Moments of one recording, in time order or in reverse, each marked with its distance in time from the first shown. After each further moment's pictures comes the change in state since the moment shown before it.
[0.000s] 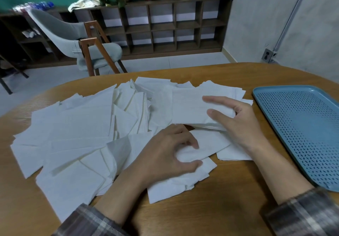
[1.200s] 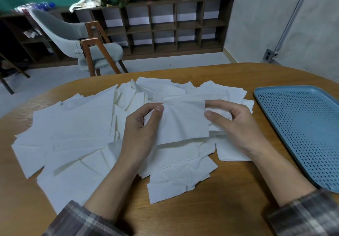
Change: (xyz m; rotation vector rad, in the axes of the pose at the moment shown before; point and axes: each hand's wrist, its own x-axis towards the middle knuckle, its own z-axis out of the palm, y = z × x) left_hand 0.005 0.006 -0.031 -0.615 0.579 -0.387; right_hand -0.005 -0.005 0.006 0.147 -0.079 0.051
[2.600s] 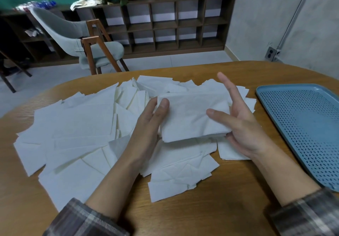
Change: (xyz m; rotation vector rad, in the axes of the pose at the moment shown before) left_hand 0.002 -0.002 0.003 -0.229 -0.248 -0.215; right_hand -0.002 -0.009 0.006 0.250 -0.068 0.031
